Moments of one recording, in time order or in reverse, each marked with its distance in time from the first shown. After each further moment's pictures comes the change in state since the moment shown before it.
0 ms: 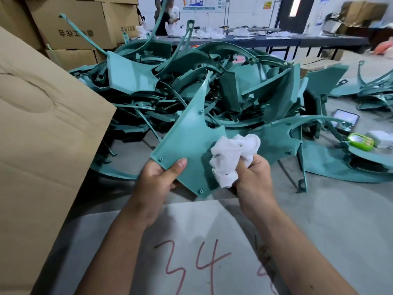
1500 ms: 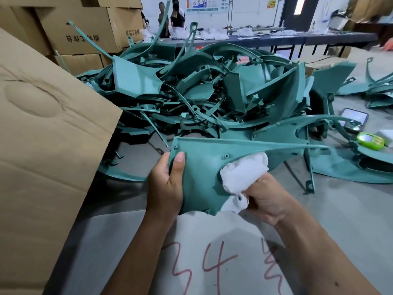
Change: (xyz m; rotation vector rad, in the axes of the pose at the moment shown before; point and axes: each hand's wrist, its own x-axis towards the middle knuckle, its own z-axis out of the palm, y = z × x) left_hand -0.005 -0.008 0.012 0.550 0.268 0.307; right_hand -0.010 -0.019 -0.019 0.269 -0.518 0.274
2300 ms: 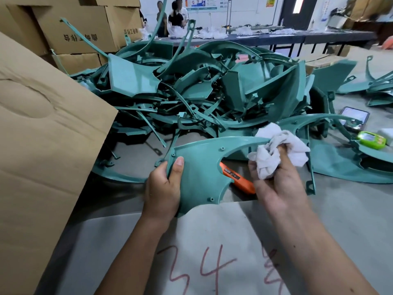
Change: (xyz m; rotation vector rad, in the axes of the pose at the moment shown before) left_hand 0.004 -0.015 -0.004 0.057 -0.021 -0.185; right_hand 0.019 -0.016 -0.014 0.504 0.695 -0.300
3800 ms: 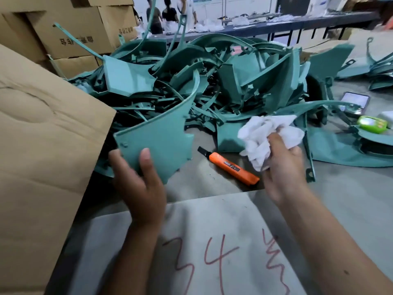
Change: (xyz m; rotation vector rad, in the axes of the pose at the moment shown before) left_hand -0.004 0.018 -0.016 0.078 0.498 0.537; right_hand -0.002 -0.003 -0.005 -0.340 -0.035 -0.191
